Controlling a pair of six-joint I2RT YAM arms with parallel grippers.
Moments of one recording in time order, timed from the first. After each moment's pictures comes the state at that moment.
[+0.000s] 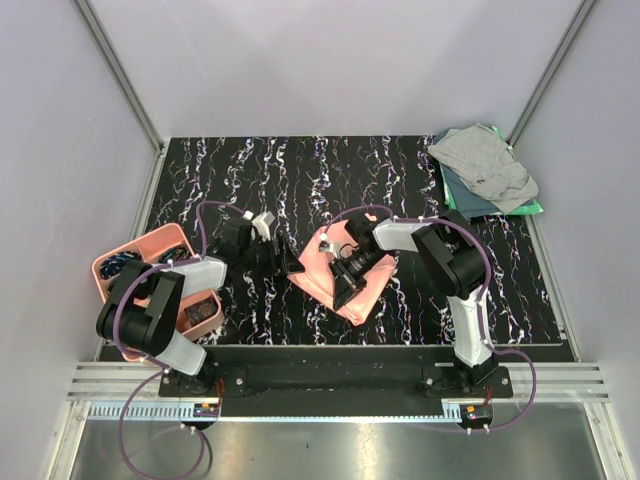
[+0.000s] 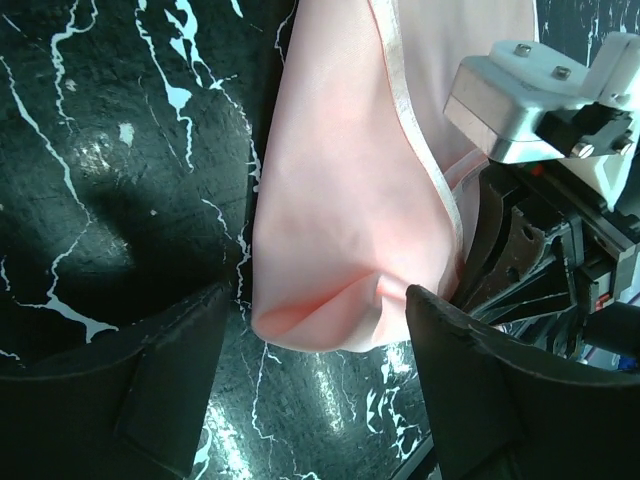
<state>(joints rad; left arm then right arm) -0.32 1.52 0.59 0.15 0.54 -0.52 0.60 2.10 1.23 -0.63 -0.96 -0.11</state>
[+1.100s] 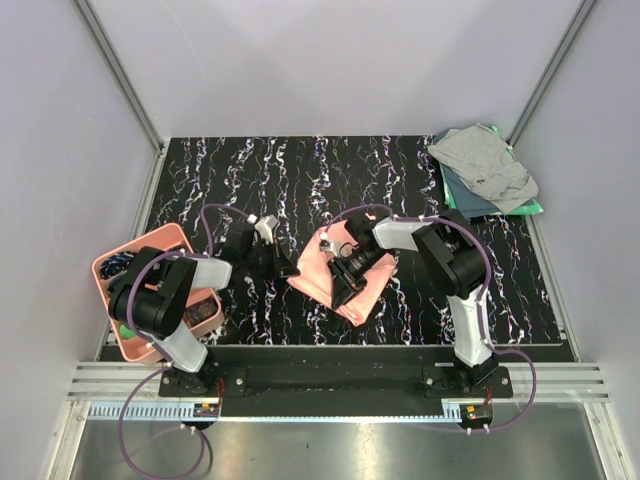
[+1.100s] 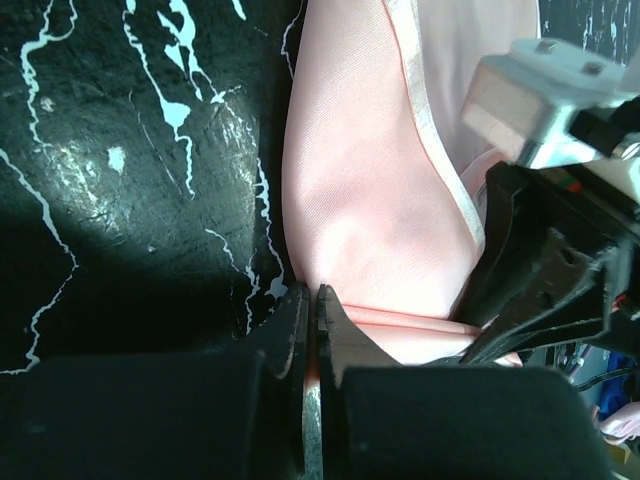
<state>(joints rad) -0.31 1.64 0.56 0.33 0.59 -0.54 0.60 2.11 1.24 -0.66 -0.96 -0.07</state>
